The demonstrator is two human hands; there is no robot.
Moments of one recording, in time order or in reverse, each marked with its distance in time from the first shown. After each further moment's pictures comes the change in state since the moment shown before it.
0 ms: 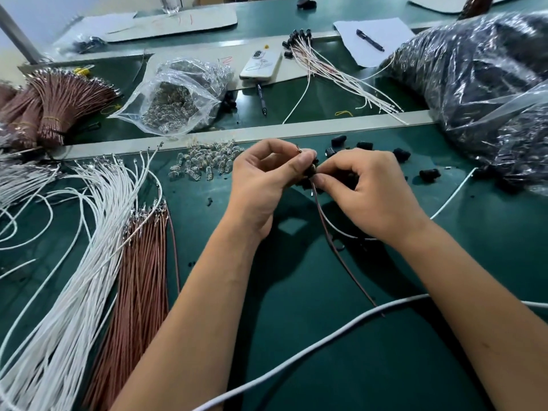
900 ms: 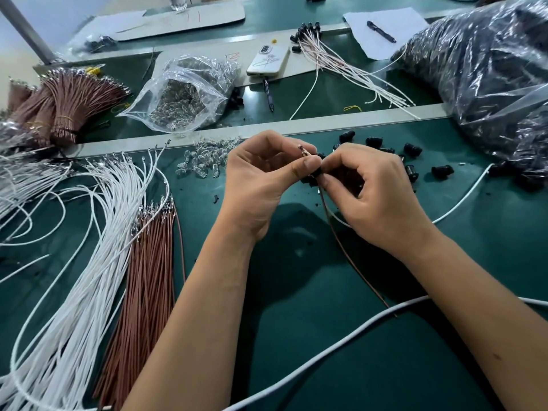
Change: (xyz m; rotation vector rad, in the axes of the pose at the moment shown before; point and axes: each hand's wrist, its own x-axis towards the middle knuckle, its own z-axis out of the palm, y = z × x) left_hand -0.011 0.010 -0.007 0.034 -0.115 0.186; right_hand -0.007 -0.004 0.006 0.059 0.038 -0.134
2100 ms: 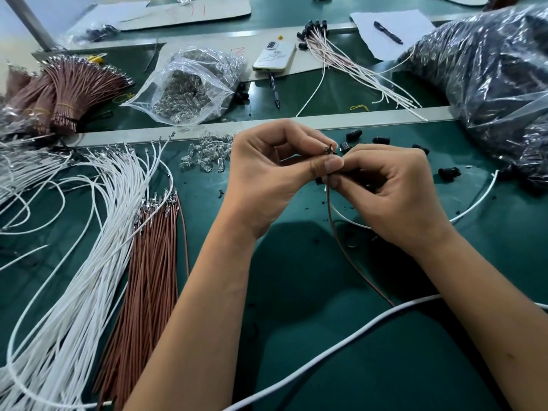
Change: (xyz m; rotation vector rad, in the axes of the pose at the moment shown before) left_hand -0.005 0.019 0.005 0.121 -0.088 0.114; right_hand 0.000 0.006 -0.003 0.170 0.021 -0.066
